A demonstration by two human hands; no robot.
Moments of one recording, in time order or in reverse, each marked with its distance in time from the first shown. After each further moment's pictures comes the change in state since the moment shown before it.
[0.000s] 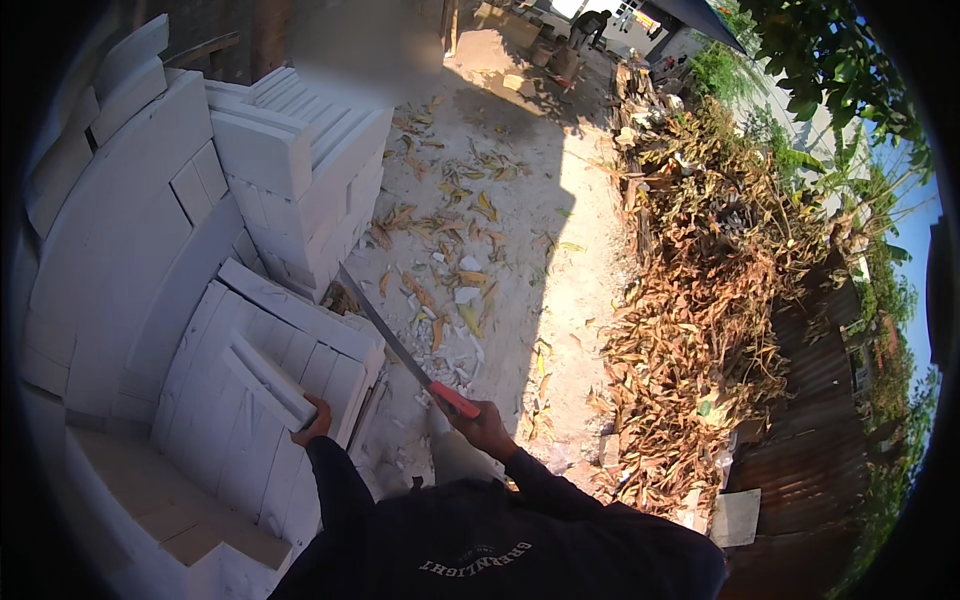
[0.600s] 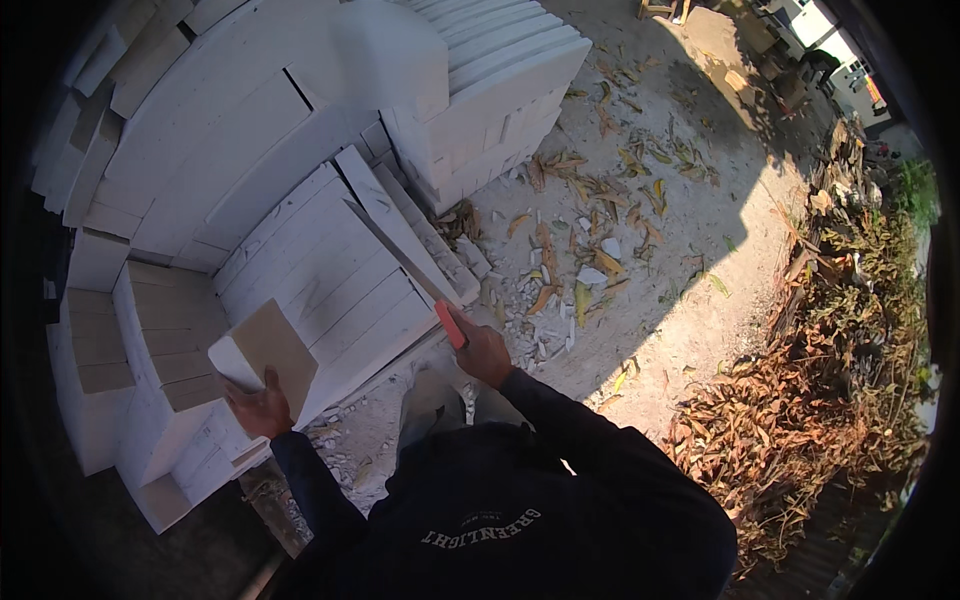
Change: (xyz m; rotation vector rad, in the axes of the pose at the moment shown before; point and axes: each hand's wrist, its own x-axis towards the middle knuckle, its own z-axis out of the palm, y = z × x) left_hand -0.273 -0.126 0.040 -1.868 -0.759 -2.211; right_hand 0.204 -0.001 0.038 -0.156 -0.467 -0.342
